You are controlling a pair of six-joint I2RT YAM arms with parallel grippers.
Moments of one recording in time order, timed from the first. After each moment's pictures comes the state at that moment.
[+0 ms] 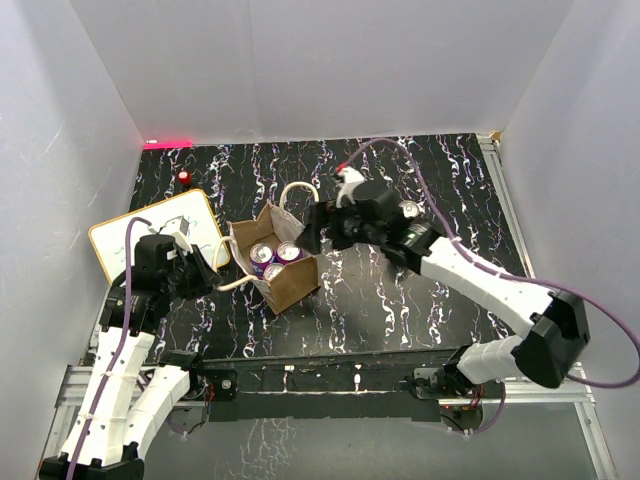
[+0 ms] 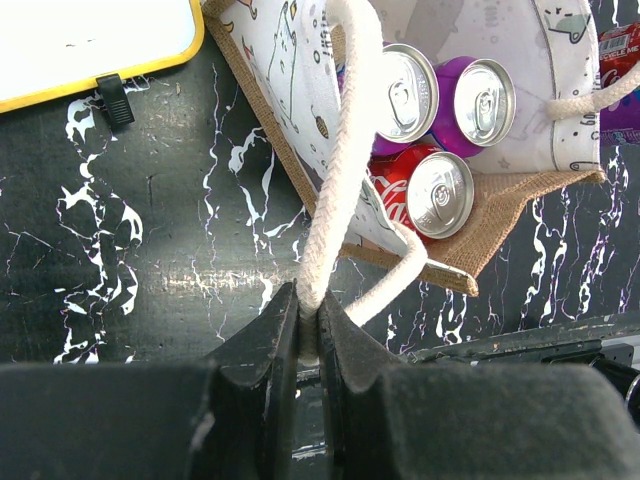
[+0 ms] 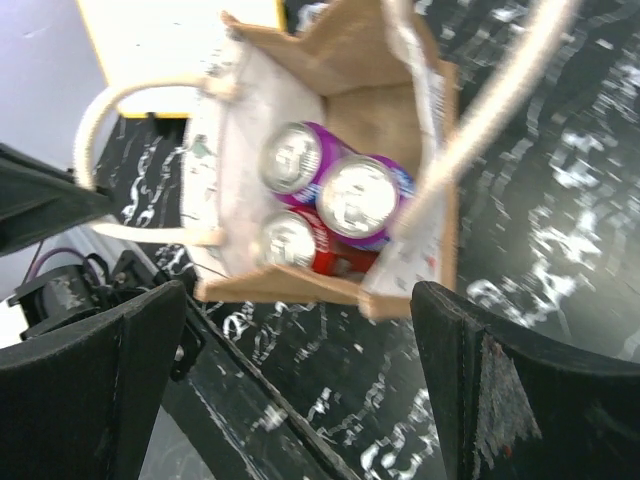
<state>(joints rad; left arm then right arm) -0.16 0.68 0.85 -0.95 0.16 -0.46 0.70 1.30 1.11 -0.30 -0.20 0.50</state>
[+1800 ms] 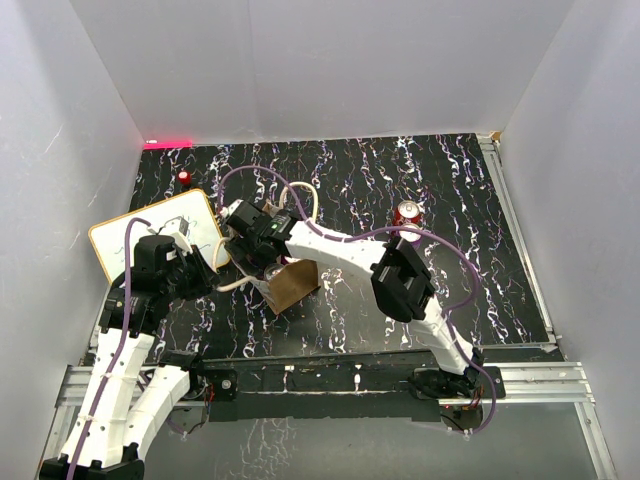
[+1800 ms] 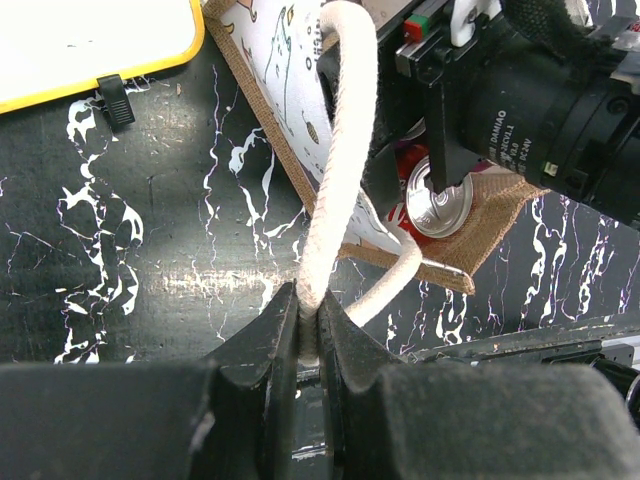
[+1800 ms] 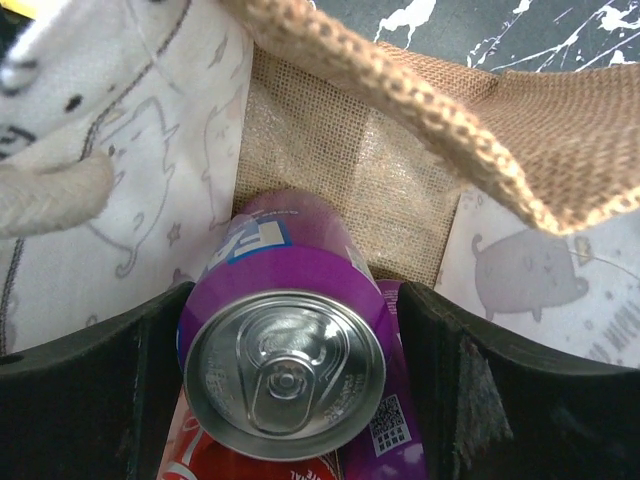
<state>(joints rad) -0.16 0.67 0.85 -0.95 0.16 -0.46 1.03 2.25 2.03 -0.77 0.18 0.16</state>
